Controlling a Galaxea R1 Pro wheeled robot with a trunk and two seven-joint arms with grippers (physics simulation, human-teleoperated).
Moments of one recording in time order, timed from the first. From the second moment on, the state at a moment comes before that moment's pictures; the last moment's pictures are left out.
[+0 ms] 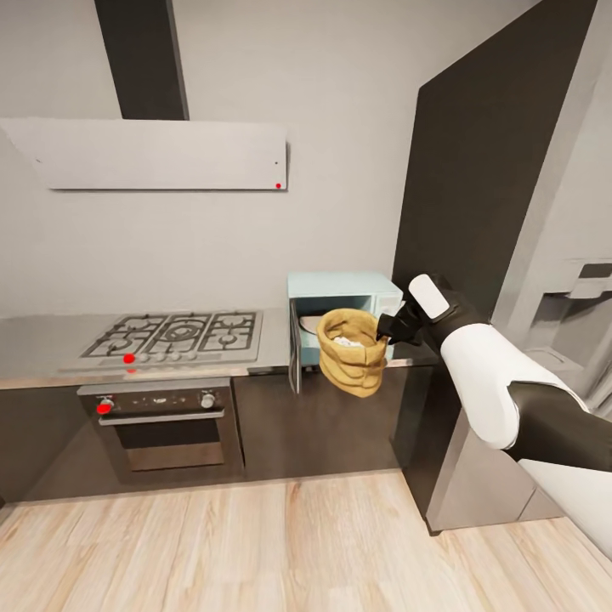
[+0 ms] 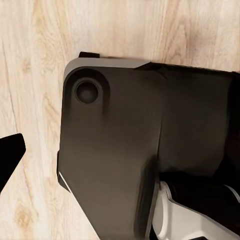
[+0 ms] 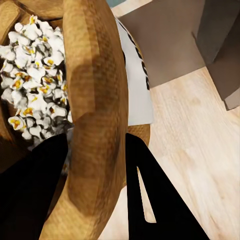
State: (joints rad) left arm -0.08 -0.05 0.11 -0.07 0.00 -0.06 0.00; right arm -1.43 0.03 -0.10 -0.38 -0.61 1.05 -0.56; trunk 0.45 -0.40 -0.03
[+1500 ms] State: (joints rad) left arm -0.08 -0.05 0.11 -0.07 0.00 -0.06 -0.01; right arm -1.43 0.03 -0.10 -0.38 -0.61 1.05 -0.55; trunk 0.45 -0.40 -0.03
